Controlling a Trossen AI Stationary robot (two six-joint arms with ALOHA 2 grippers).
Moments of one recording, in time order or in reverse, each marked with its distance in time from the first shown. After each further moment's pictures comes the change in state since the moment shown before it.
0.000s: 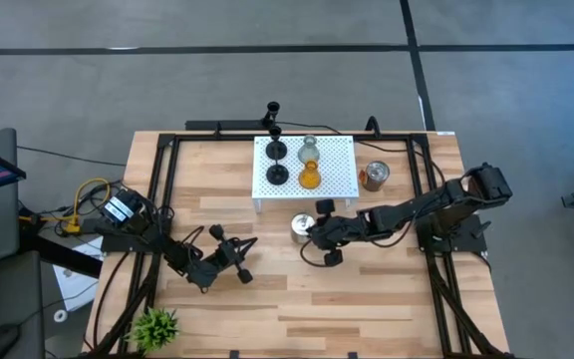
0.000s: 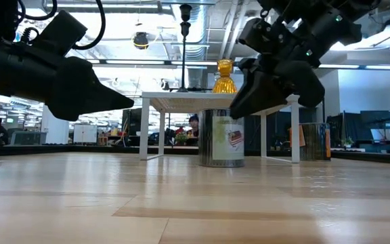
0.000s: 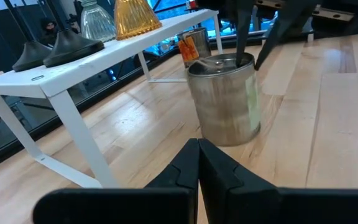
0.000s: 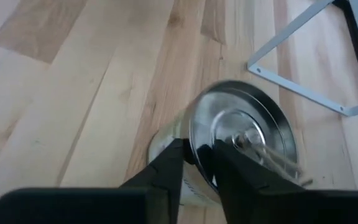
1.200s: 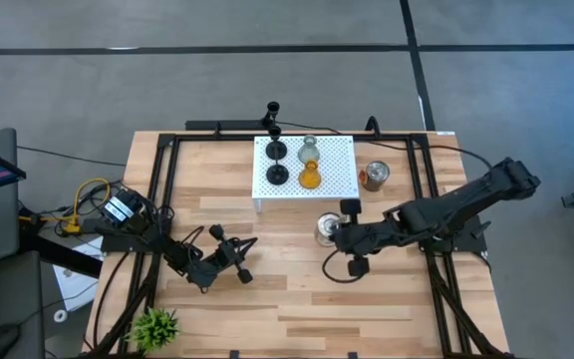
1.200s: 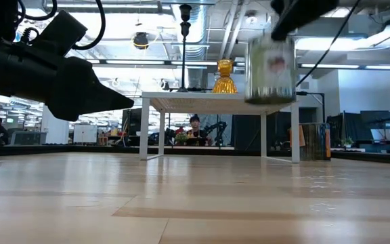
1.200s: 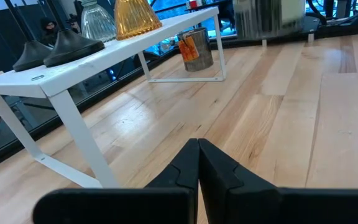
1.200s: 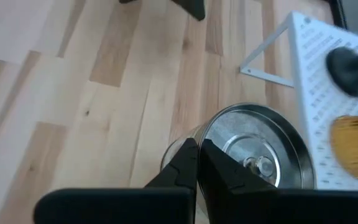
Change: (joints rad) left arm 0.000 0.000 0.000 0.000 0.000 -0.001; right arm 0.184 -0.257 0.290 -0.650 0.095 0.274
